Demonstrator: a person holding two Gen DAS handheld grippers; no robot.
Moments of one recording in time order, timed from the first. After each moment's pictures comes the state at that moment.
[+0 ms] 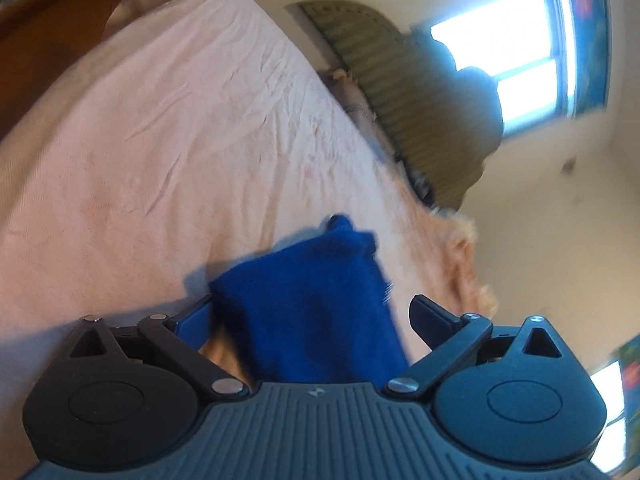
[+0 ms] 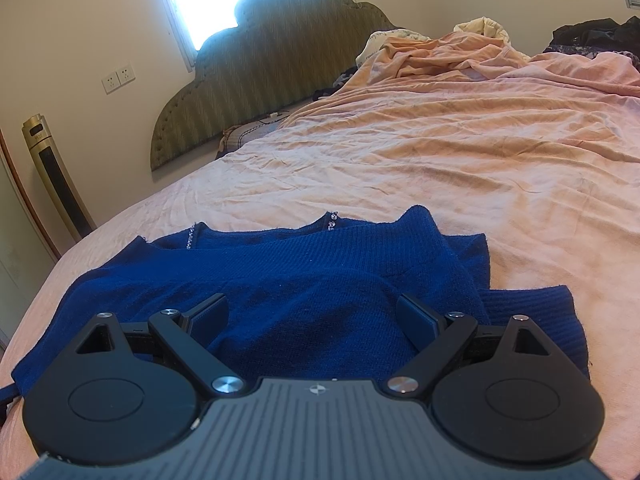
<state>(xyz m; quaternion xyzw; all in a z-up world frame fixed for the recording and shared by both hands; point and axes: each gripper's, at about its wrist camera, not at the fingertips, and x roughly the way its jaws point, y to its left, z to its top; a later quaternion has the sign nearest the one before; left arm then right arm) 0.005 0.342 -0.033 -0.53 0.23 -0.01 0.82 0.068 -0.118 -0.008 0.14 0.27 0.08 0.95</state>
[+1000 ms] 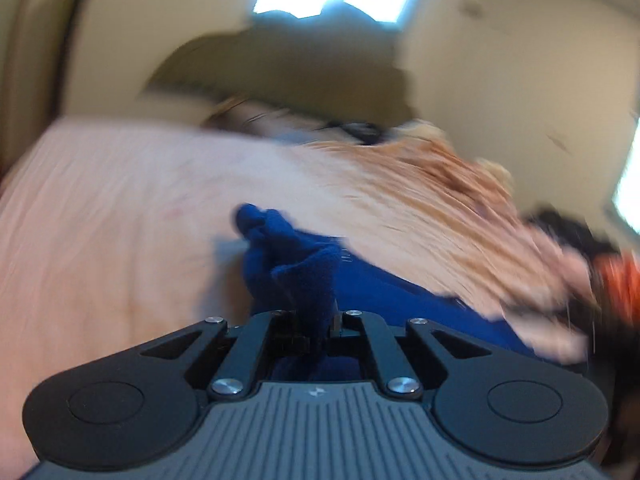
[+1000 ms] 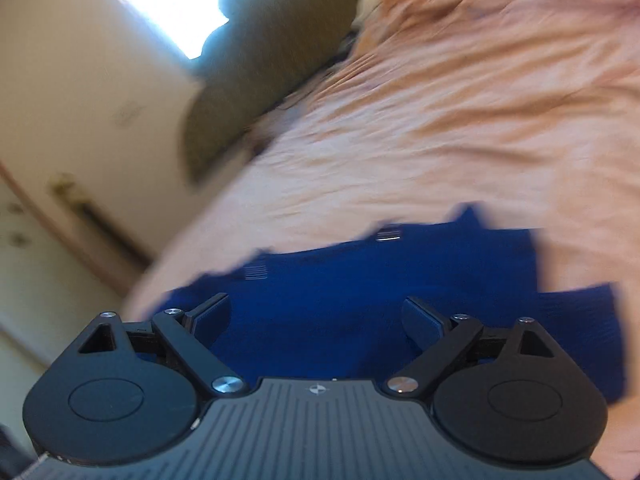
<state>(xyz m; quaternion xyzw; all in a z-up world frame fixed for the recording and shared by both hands) 0.030 0.190 0.029 -0.12 0.22 -0.07 0.96 0.103 -0.125 0.046 0.30 0.34 0.18 0.87</state>
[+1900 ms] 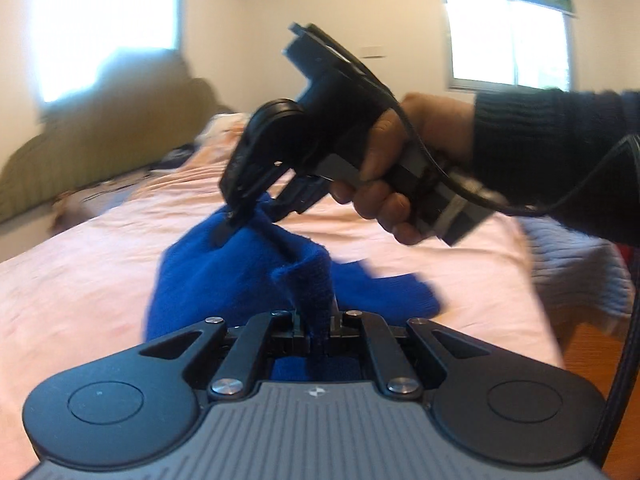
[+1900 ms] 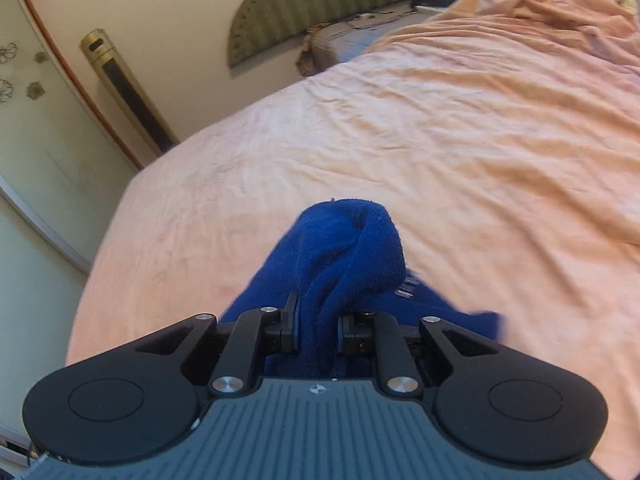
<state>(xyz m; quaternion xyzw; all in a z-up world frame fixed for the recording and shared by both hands) -0.003 0.039 0.030 0.08 0.18 -0.27 0.94 0.218 -0.082 0.077 0.09 0.43 0.23 0.87</state>
